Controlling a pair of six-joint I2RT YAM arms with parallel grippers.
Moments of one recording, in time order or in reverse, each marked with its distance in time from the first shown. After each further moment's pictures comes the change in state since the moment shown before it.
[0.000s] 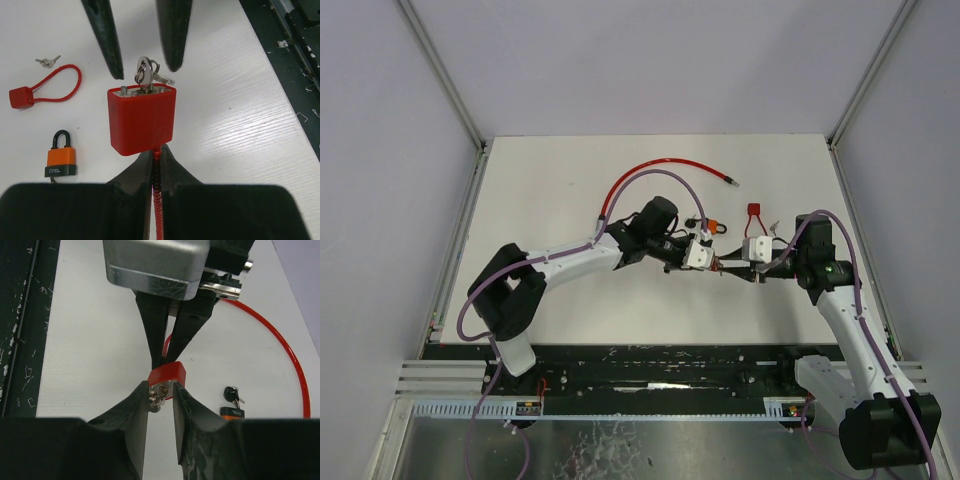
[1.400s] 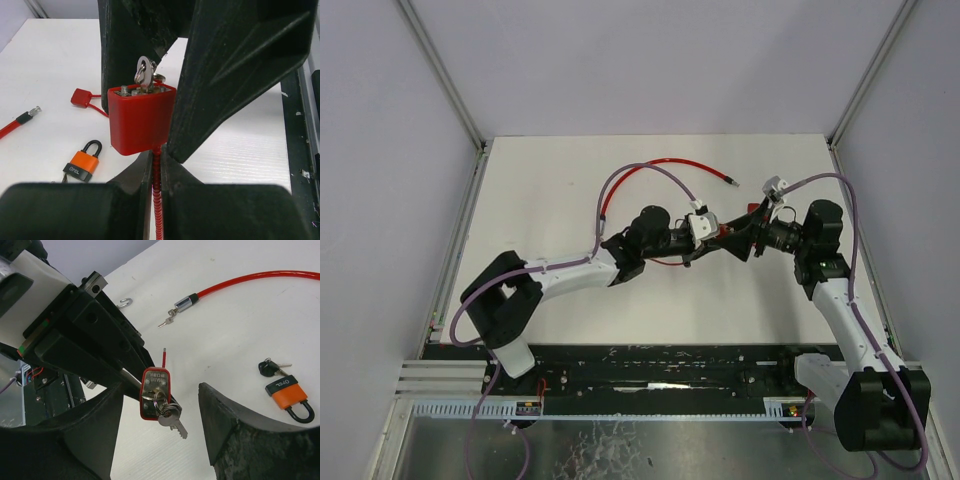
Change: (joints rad) left arm -0.058 -0.058 -0.154 0.596 -0.327 -0.627; right arm -0.064 0.089 -0.070 0.725 0.114 1.276
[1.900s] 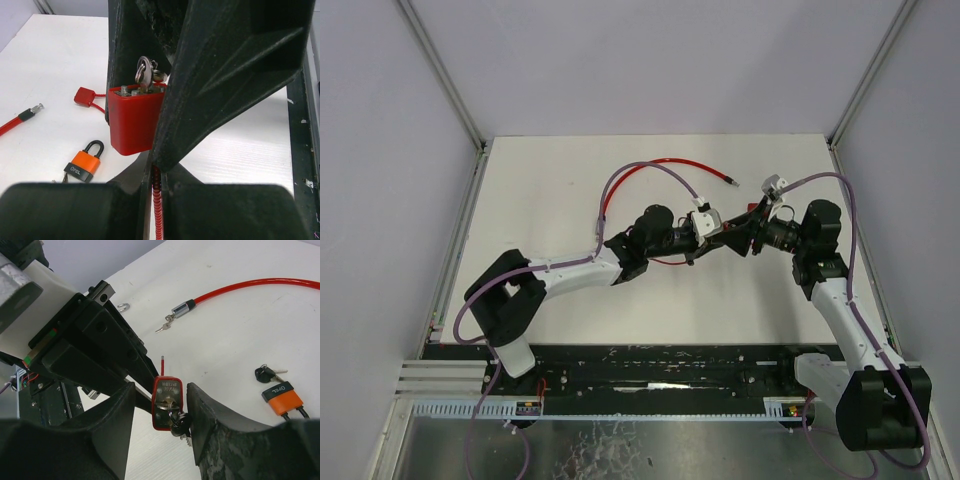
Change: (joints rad) left arm -0.009 0.024 0.027 -0.005 -0.045 -0.026; right arm 0.025 0.005 -0.008 0.055 0.039 0.026
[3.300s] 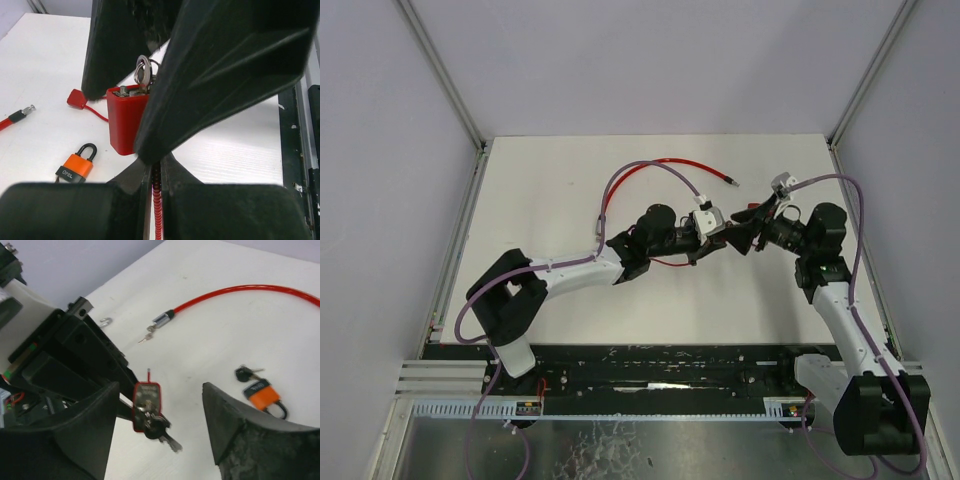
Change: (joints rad) left arm -0.005 0.010 0.020 -0.008 0.009 -0.039; right arm -0.017 -0.016 -0.027 0.082 0.079 0.070
